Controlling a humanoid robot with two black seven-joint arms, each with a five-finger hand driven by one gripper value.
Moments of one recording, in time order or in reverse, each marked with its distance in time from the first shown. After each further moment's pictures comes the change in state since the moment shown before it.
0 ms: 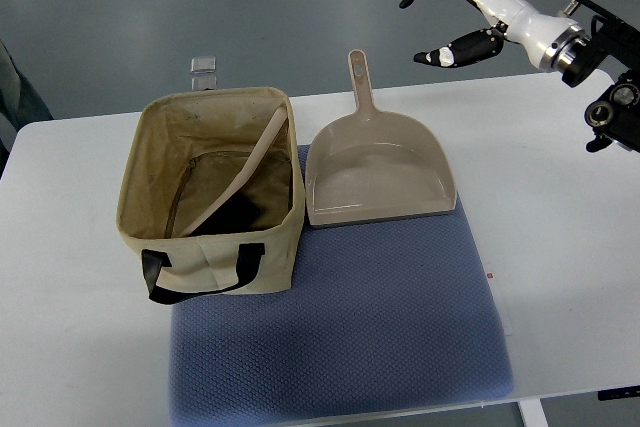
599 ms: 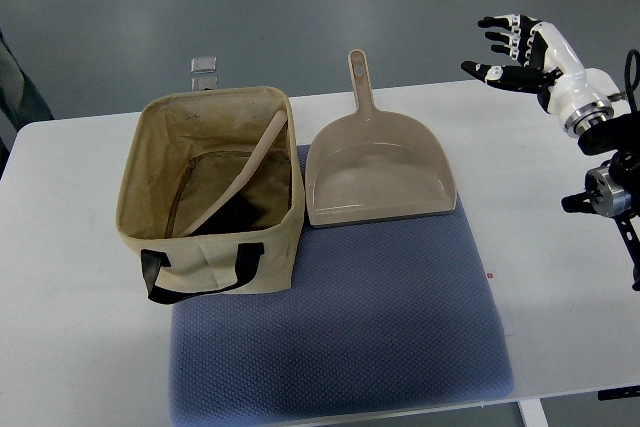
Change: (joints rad) left arm 0.000 0.000 0.000 0.000 0.000 0.000 0.000; right arm -0.451 0.378 0.734 0.000 0.002 0.114 -0.193
